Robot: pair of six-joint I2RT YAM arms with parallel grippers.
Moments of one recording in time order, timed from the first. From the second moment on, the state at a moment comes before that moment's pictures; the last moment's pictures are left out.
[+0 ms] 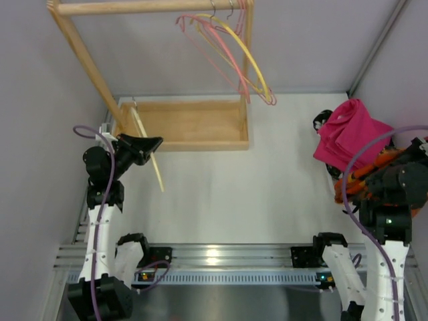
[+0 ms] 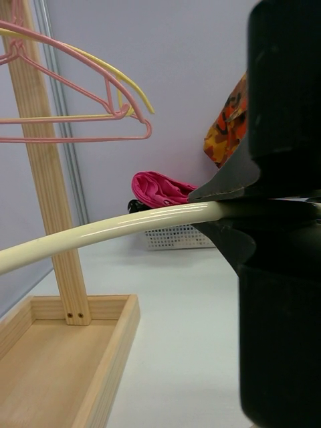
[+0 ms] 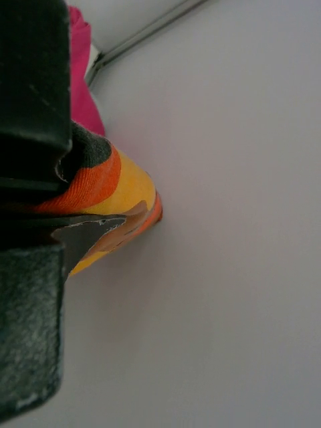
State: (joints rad) left arm 0.19 0.81 0.66 0.11 0.73 -1.26; right arm -0.08 0.58 1.08 -0.09 0.99 -0.23
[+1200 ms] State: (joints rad) left arm 0.09 0.83 0.91 0.10 0.85 -1.11; right arm -0.23 1.52 1.19 0.05 0.45 -0.16
